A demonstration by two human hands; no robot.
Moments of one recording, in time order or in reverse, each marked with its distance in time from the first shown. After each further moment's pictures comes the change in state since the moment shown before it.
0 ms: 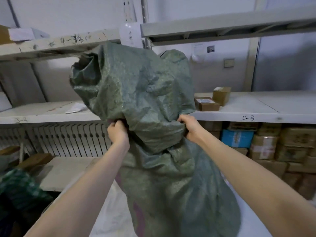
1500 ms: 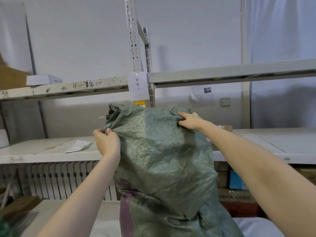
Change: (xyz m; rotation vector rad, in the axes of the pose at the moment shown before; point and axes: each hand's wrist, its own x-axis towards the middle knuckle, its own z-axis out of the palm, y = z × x) left_hand 0.028 0.104 0.036 0.314 0.066 0.372; right_hand 0.079 -0.151 0.030 -1.435 0.076 -0.300
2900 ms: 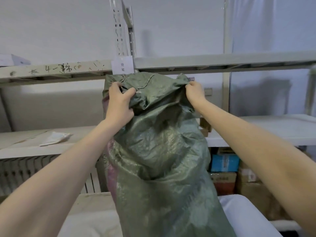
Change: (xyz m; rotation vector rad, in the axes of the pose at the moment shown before) left_hand 0.015 0.031 0.041 0.522 -0.427 1.107; right_hand -0.037 -0.024 -0.037 0.663 0.537 0.053
